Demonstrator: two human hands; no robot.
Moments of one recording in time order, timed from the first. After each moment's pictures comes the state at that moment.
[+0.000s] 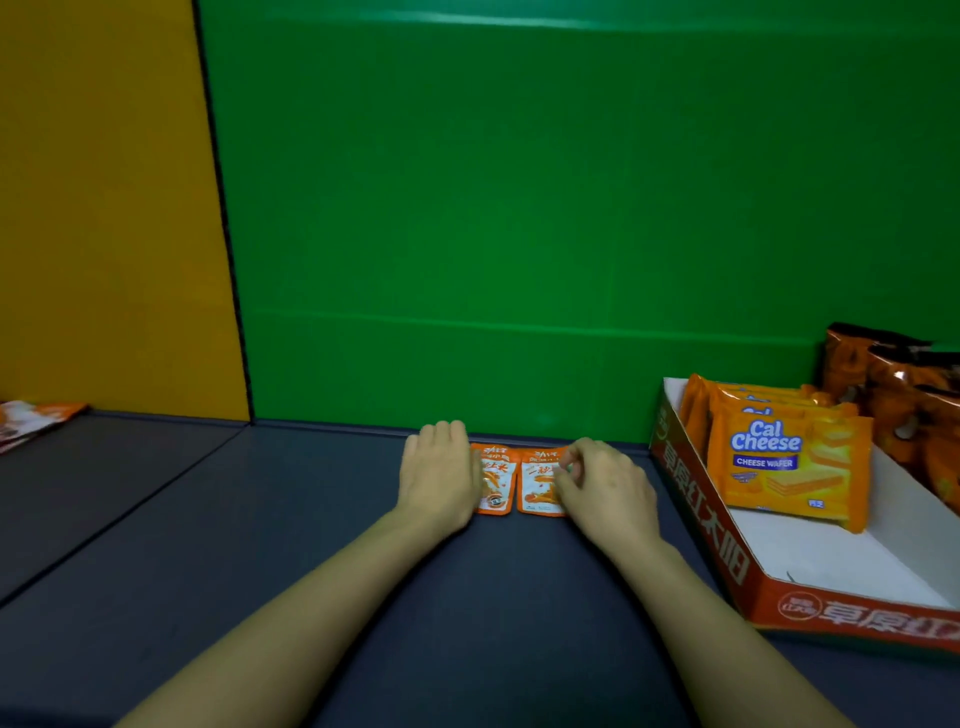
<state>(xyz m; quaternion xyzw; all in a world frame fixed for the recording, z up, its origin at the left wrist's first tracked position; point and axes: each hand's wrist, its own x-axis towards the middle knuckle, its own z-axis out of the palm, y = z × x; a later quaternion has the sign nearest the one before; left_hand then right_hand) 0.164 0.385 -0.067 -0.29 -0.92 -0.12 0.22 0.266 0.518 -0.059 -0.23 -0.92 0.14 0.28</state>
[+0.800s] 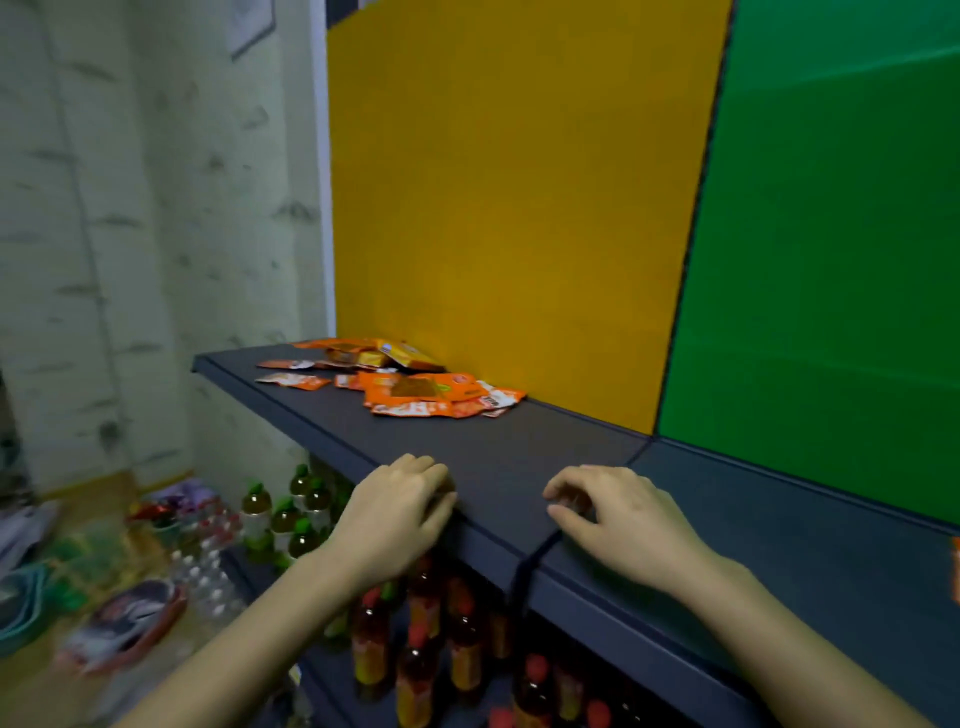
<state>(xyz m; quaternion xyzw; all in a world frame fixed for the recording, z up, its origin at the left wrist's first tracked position) 0.208 -0.061 -0.060 -0.16 -0.95 -0.06 0.27 0.204 0.166 -0.031 0.25 -0.94 0.14 0.17</state>
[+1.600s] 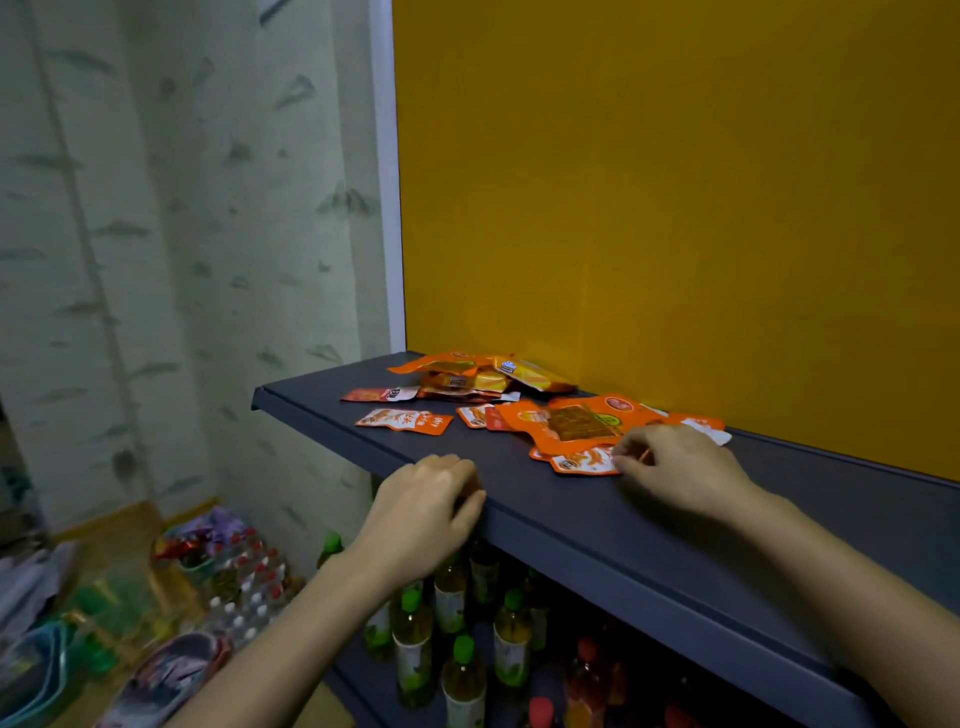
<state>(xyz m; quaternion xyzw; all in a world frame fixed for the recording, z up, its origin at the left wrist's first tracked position) 0.049 -0.309 -0.071 -0.17 -0.95 -0.08 0.25 0.000 -0.060 -0.036 0.12 -0.98 0.13 0.13</state>
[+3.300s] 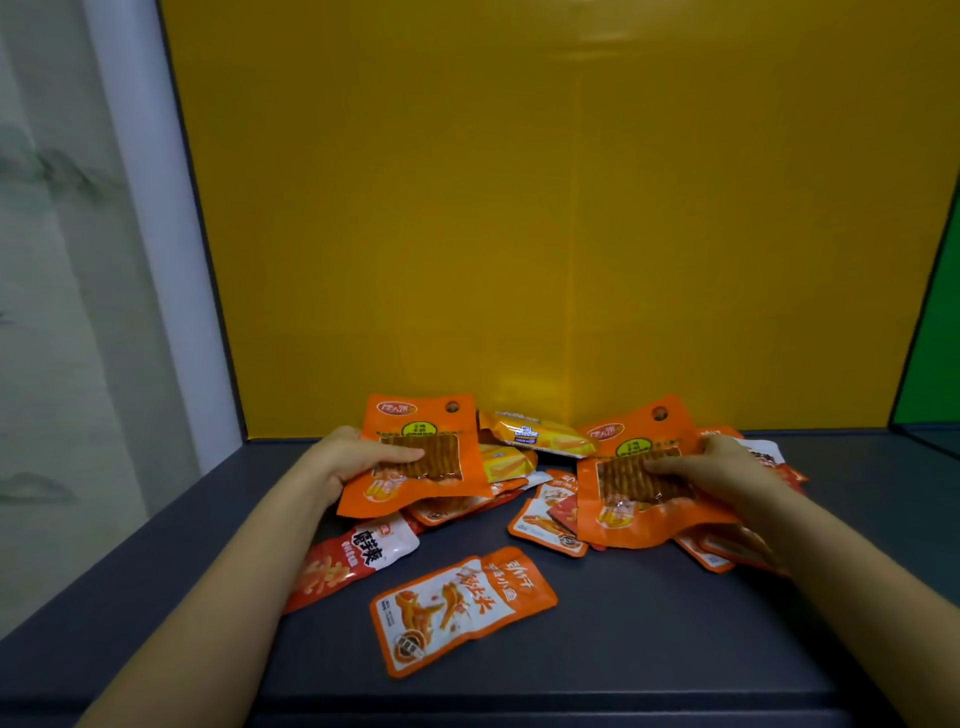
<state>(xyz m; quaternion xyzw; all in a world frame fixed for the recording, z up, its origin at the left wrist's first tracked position) -0.328 -0.448 -0.022 -0.12 -0.80 -0.55 -0.19 -0.131 -0.172 -0.036 -0.35 -0.80 0.45 0.19</state>
